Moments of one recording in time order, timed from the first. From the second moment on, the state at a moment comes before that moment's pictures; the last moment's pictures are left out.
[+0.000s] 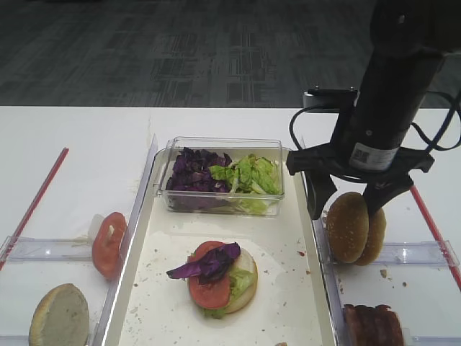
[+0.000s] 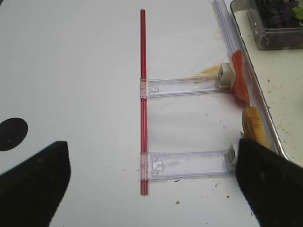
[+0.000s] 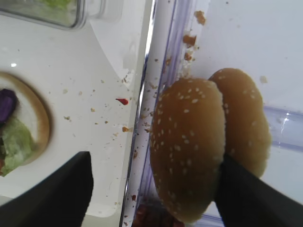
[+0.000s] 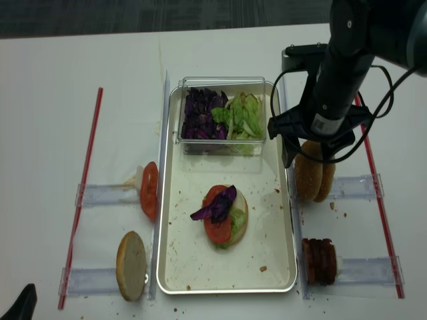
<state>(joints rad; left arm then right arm) 0.01 -0.02 -0.49 0.05 1.18 -0.03 0.37 1.75 -1.22 0.18 1.08 0.12</state>
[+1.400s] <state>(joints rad) 0.01 -0.02 -0.49 0.05 1.18 -0.03 0.37 1.78 -1.22 0.17 1.08 0.09</state>
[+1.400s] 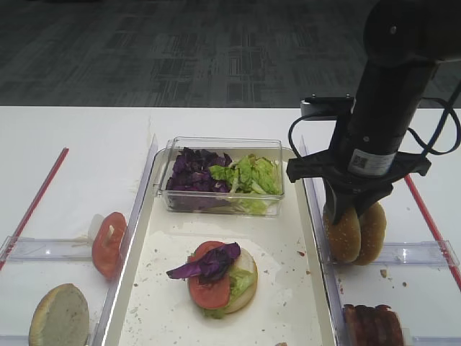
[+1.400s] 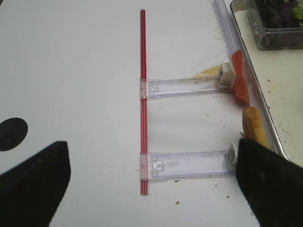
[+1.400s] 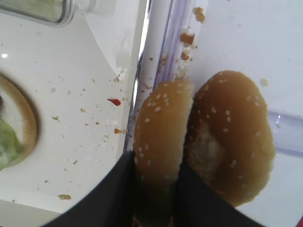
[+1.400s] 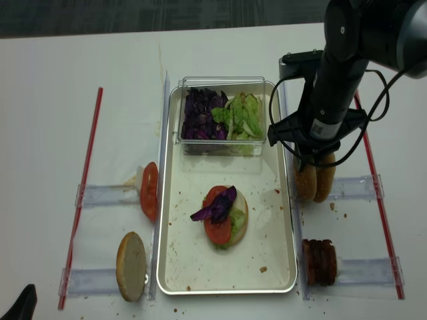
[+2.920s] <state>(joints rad) 0.01 -0.02 -0.49 0.05 1.18 -0.03 0.37 1.67 -1.30 1.00 1.21 -0.38</state>
